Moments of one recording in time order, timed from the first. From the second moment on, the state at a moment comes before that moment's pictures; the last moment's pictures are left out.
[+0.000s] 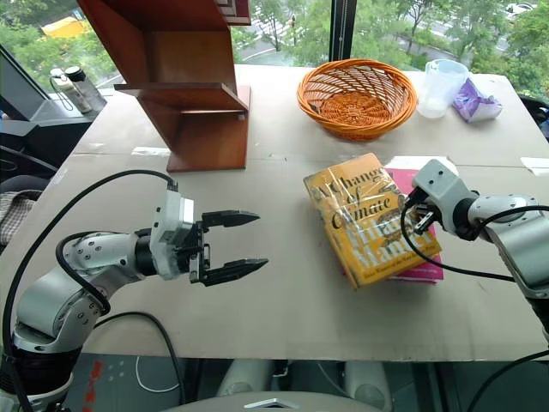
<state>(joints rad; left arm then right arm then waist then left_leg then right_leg) -0.12 0.76 0.08 -0.54 -0.67 0.52 -0.99 -0.41 -0.96 0.10 -0.39 0.31 1.04 0.65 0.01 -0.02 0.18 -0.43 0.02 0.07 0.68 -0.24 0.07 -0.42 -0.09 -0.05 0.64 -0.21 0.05</state>
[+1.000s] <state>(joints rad) -0.64 0.28 0.24 0.32 -1.24 1.48 -0.25 0.57 -0.66 -1.04 -0.82 0.85 0.63 1.00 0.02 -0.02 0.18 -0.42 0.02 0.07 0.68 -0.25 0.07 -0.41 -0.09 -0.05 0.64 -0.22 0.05</state>
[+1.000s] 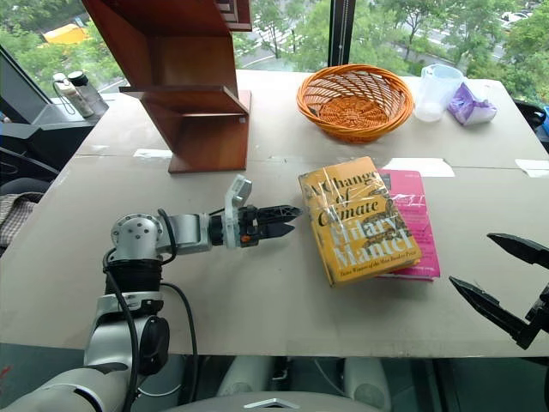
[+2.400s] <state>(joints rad) -0.96 0.69 -0.17 -0.10 -0.30 0.42 -0.86 -0.03 -0.80 -0.60 -0.51 1.04 0.44 0.80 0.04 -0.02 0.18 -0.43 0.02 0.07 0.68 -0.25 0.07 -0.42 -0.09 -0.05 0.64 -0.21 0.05</state>
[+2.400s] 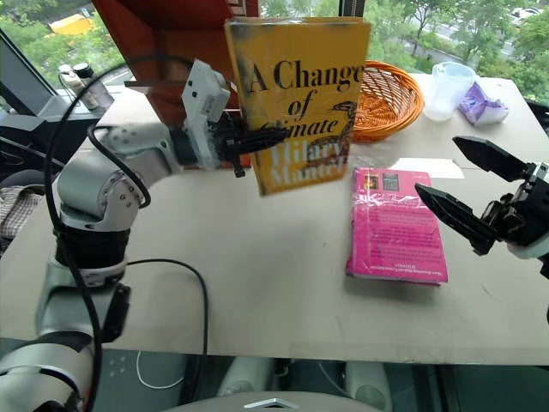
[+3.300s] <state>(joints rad) -1.41 0.80 -0.49 0.56 0.67 0.09 -0.99 -0.24 -0.76 -0.51 -0.26 0.85 0.26 0.93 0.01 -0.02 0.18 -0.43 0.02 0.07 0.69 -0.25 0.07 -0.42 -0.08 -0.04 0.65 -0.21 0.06</state>
